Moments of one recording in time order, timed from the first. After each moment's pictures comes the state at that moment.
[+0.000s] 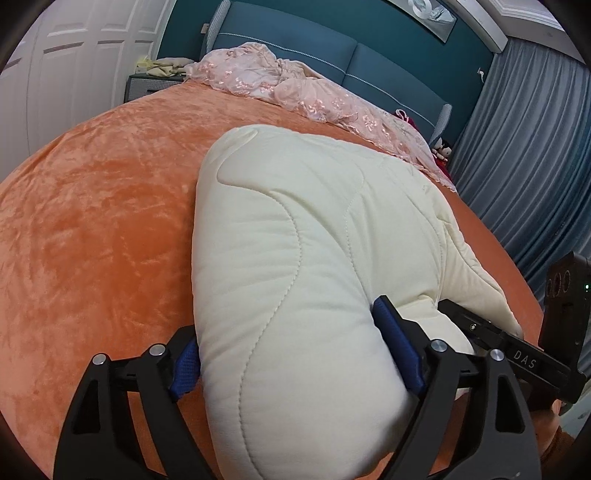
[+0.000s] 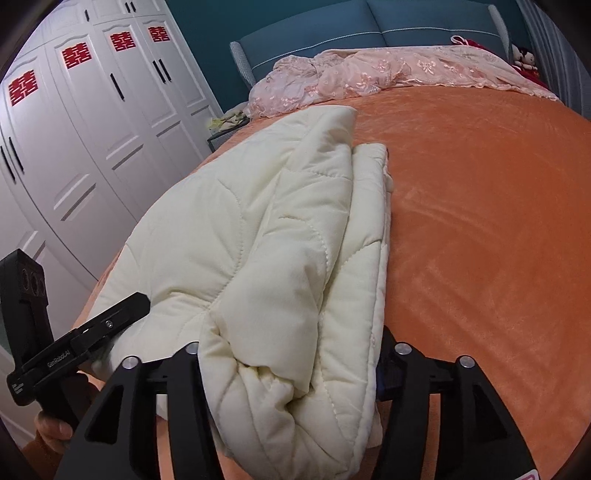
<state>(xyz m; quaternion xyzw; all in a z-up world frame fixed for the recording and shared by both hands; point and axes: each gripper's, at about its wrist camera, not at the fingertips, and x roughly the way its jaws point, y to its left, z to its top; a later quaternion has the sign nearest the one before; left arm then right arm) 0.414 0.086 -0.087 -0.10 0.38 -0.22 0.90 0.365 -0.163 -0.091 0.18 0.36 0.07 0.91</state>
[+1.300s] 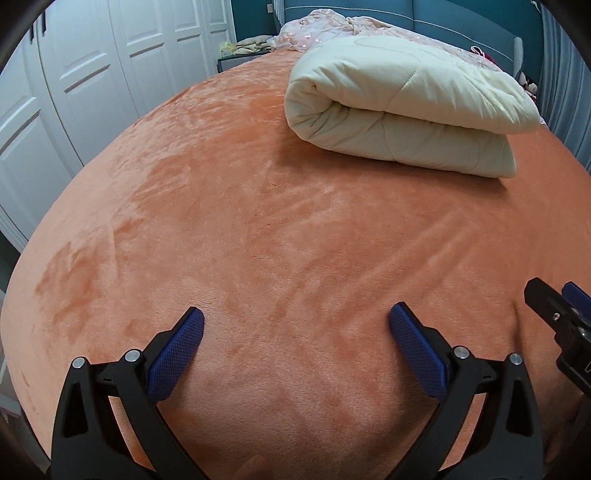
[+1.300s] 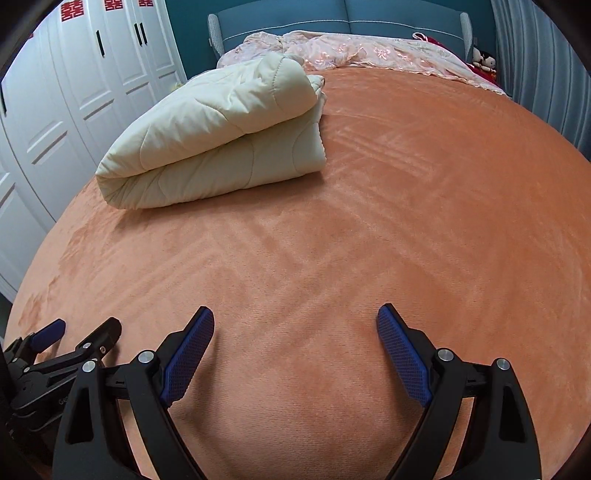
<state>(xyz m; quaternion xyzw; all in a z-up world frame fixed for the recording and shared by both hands) 0.204 0.077 -0.125 0.04 0.44 0.00 0.90 0.178 -0.121 -0.126 0.10 0.42 -0.03 0.90</state>
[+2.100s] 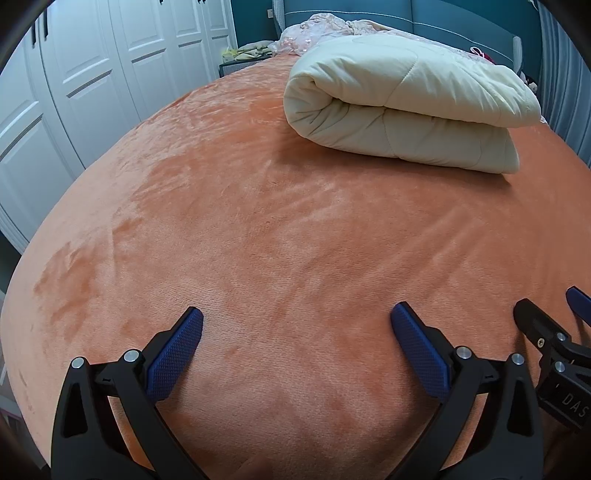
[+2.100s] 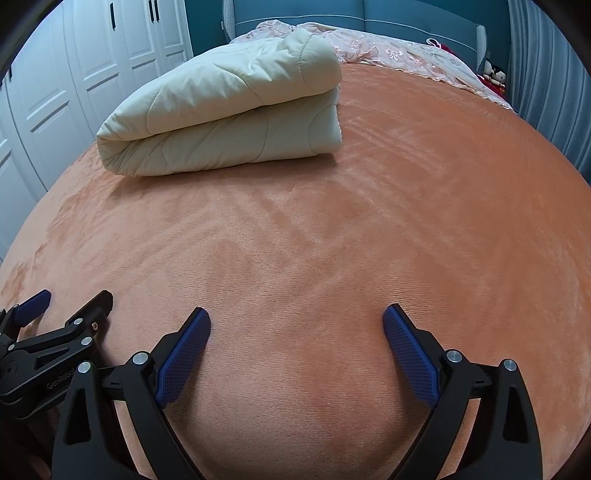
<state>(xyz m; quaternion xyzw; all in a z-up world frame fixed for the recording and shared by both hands) 0.200 0.072 -0.131 0.04 0.43 0.01 0.90 0.175 -0.104 -0.138 0.06 0.44 -0.03 0.90</state>
